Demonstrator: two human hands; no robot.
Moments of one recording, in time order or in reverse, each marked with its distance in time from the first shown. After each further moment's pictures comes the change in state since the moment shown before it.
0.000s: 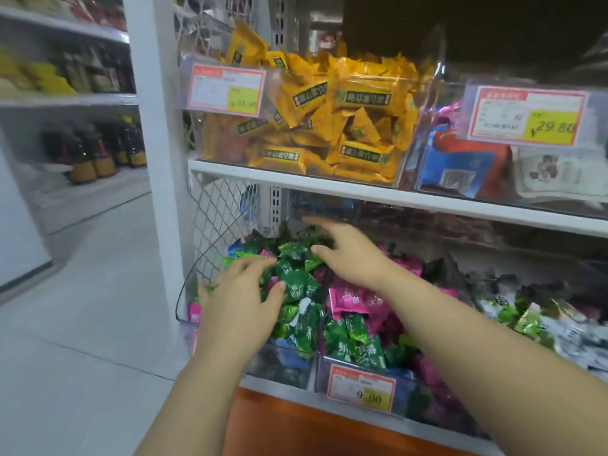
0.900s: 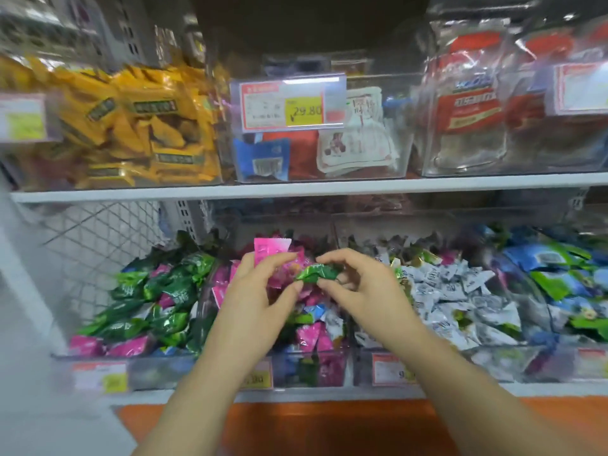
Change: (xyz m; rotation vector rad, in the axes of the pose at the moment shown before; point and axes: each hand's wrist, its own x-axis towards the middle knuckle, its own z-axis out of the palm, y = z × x) left_hand -0.050 0.138 0.051 -0.367 -0.229 0.297; right_hand -0.175 0.059 -0.070 0.296 0.407 0.207
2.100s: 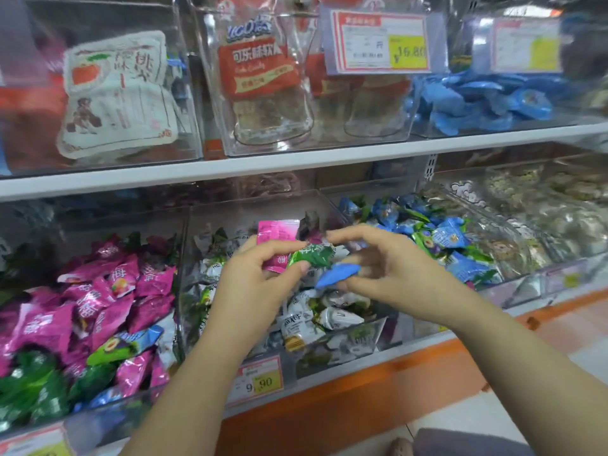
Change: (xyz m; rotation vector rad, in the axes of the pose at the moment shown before) left_hand 0.035 0.095 0.149 -0.421 -0.202 0.109; right_hand -0.048 0.076 -0.183 -0.061 -0.097 0.128
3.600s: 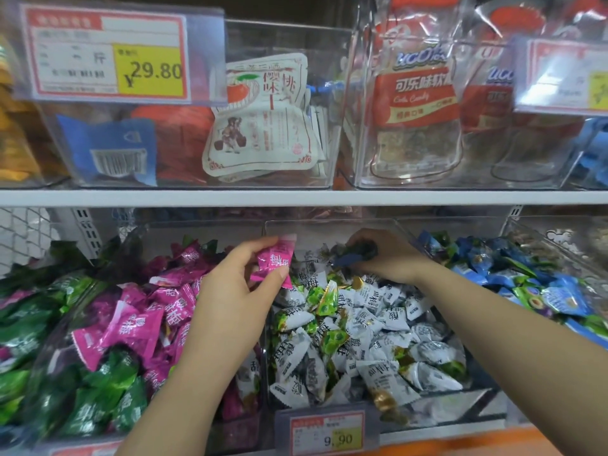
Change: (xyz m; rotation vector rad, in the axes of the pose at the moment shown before) left_hand 0.010 -0.043 -0.092 0.107 0.275 -0.094; right_hand 0.175 0.062 0.040 -0.425 -0.115 0.077
